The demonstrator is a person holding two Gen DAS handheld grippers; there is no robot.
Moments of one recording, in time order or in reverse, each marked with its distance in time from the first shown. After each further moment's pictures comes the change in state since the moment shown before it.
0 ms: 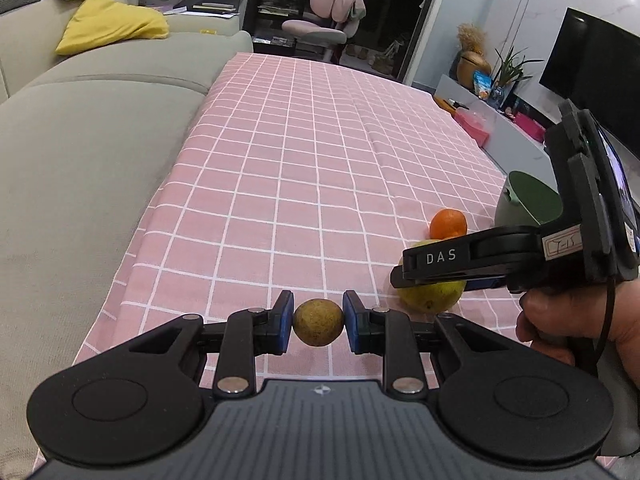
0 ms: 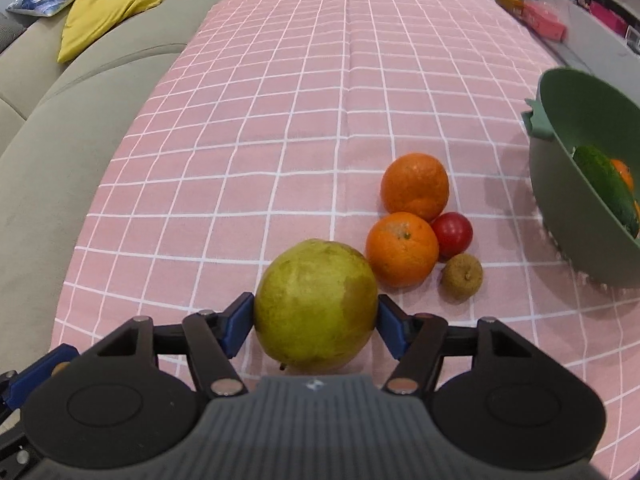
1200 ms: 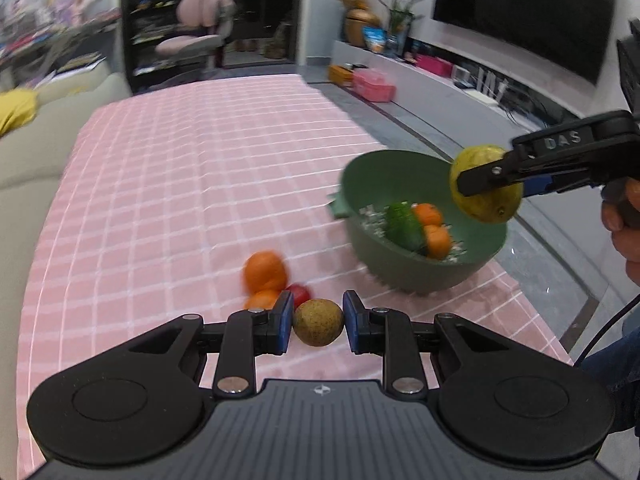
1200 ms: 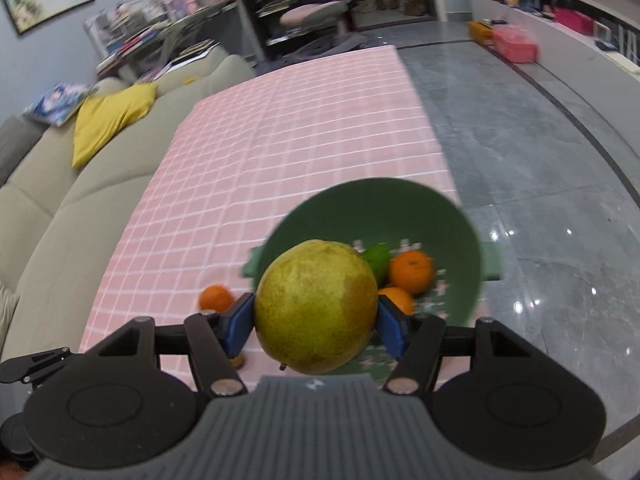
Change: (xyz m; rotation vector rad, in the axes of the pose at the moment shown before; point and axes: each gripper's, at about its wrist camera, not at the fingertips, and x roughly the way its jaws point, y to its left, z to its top) left arm 0.049 -0.182 0.047 0.360 0.047 -0.130; right arm -0.122 -0.236 0.039 0.132 -0.185 0.134
